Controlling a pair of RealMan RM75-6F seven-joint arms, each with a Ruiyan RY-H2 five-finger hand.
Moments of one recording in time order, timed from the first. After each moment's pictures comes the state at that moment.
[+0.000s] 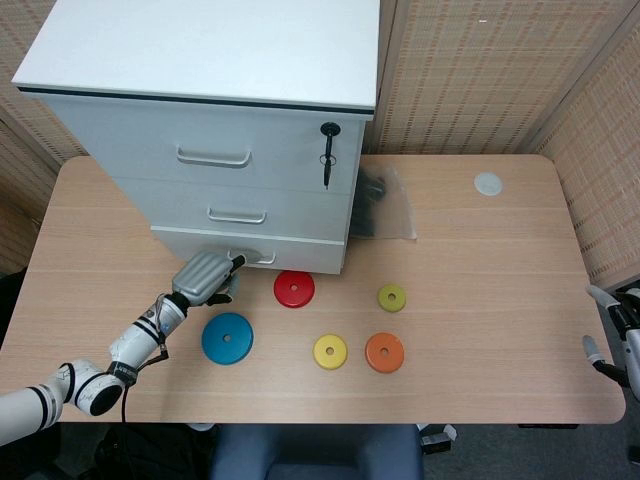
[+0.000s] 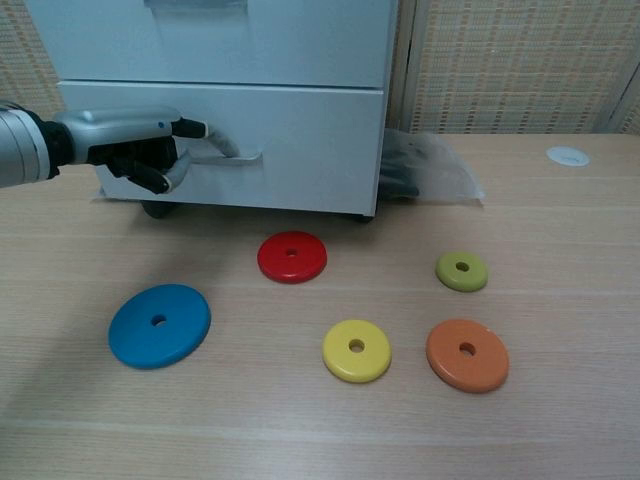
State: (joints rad) left arm -0.82 -1.36 -0.16 -1.42 1.35 0.79 -0.07; right arm 0.01 -1.04 0.08 -1.52 -1.53 1.58 0.10
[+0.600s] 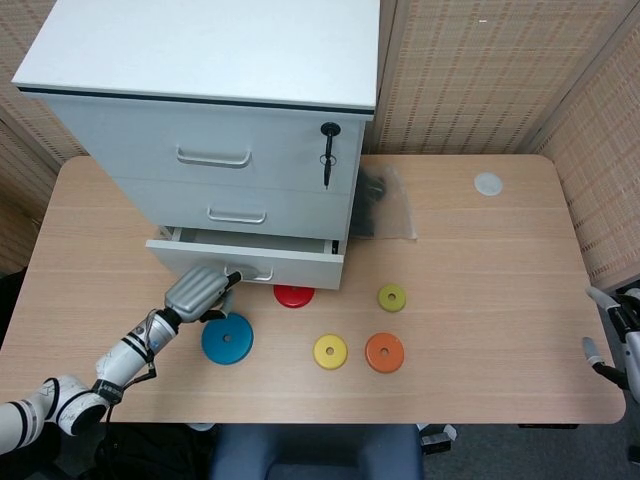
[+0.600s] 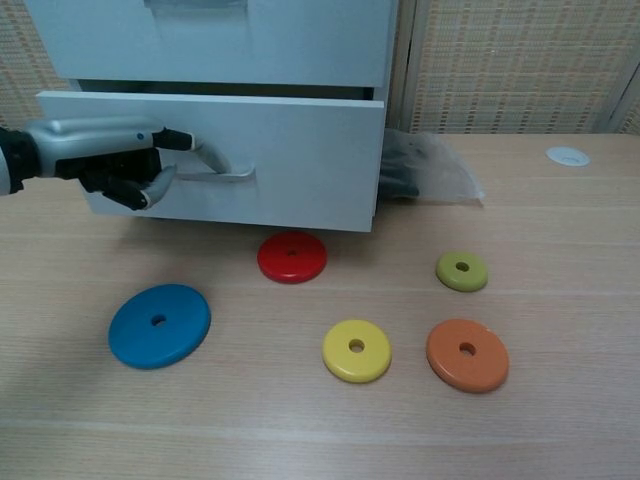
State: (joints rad) left arm -0.78 -1.30 -0.10 -1.52 1.42 0.86 -0.07; right arm 0.00 -1.04 0.08 -1.54 -1.53 1.60 0.08
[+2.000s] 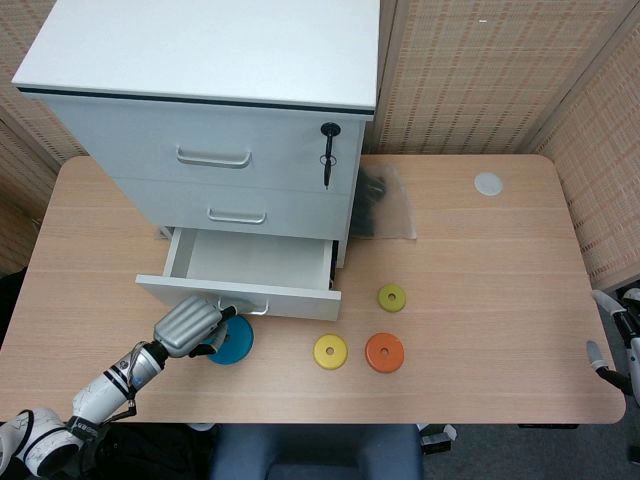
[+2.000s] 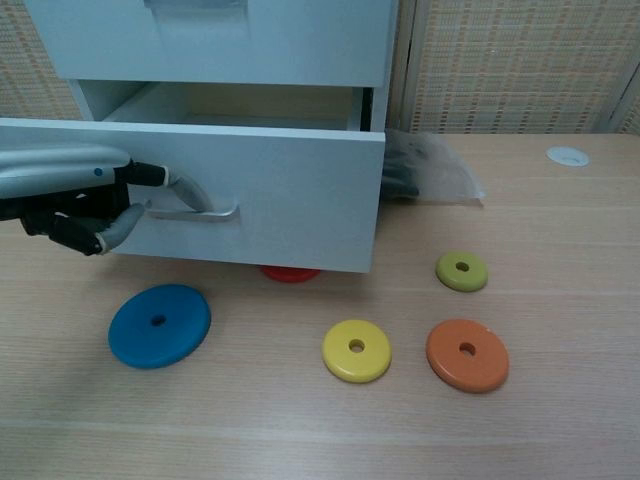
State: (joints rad) left arm -0.71 -1.19 0.00 -1.70 1.54 0.95 -0.01; right arm -0.02 -1.04 0.07 -1.56 -1.54 1.63 0.07
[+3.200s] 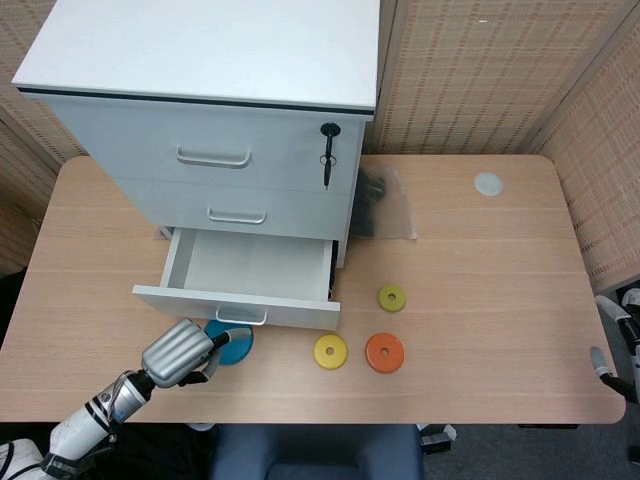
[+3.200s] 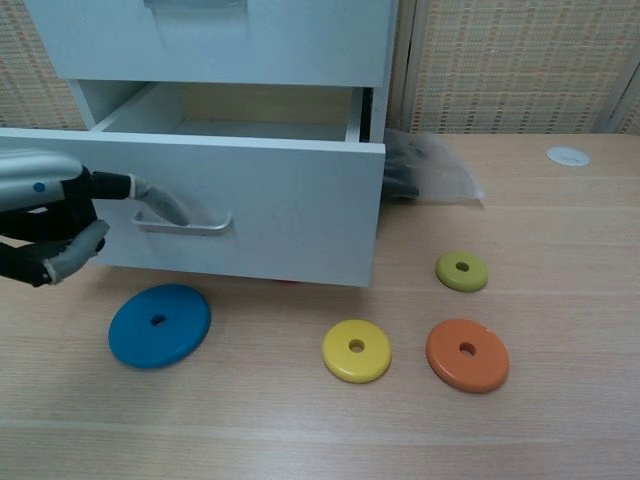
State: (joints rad) left arm -0.60 -1.15 0.08 -1.78 1.71 1.12 -0.02; right arm -0.05 -1.03 0.06 -1.57 -1.55 1.64 0.07
